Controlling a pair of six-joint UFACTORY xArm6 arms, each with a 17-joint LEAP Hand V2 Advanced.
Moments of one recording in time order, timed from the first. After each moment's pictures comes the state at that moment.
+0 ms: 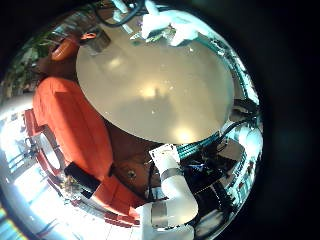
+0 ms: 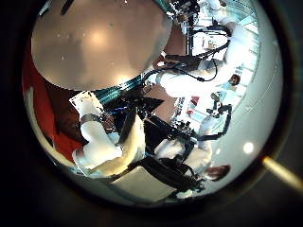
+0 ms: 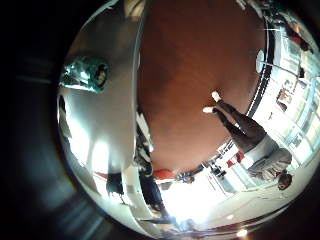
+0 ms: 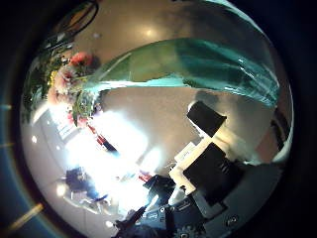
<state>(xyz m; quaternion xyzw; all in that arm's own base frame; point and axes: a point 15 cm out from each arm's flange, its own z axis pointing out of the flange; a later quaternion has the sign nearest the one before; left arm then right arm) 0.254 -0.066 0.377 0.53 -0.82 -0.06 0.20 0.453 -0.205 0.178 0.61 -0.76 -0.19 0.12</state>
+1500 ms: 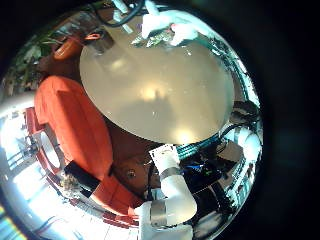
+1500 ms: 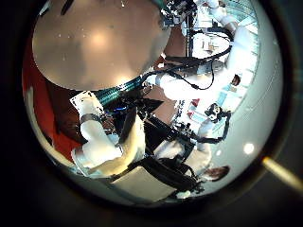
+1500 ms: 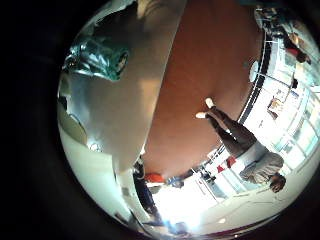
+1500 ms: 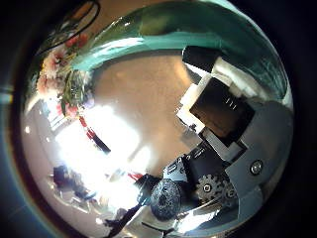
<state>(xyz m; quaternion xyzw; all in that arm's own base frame) 0.253 -0.064 0.386 0.54 -0.82 -0.05 0.19 0.465 -0.170 0.190 0.66 -0.74 -0.11 0.10</state>
